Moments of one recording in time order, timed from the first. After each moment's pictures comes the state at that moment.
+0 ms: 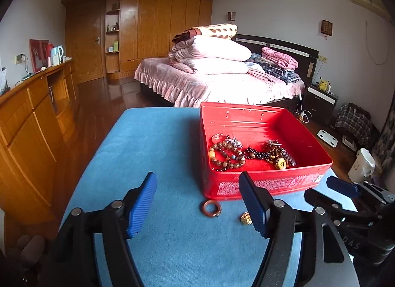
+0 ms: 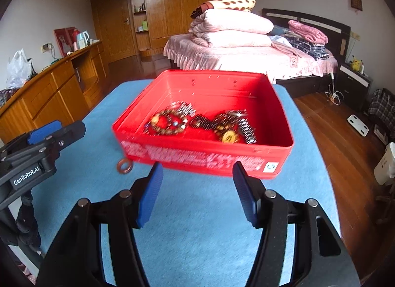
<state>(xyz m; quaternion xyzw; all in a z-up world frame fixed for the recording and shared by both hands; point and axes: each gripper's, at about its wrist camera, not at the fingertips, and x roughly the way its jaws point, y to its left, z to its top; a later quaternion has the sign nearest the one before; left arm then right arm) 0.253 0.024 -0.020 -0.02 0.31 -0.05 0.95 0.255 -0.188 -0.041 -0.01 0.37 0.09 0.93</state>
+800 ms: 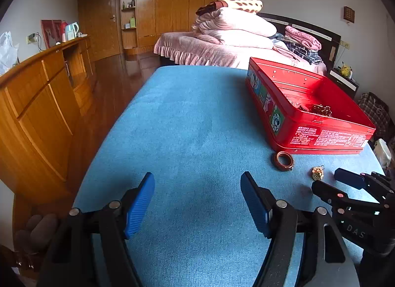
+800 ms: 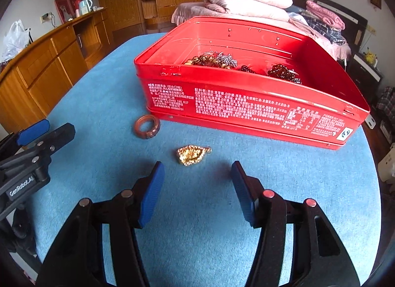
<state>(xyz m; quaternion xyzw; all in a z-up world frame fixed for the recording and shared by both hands) 0.252 0.096 -0.088 -0.01 0.38 0.00 0.93 0.269 -0.108 -0.103 -0.04 0.45 0.09 0.89</state>
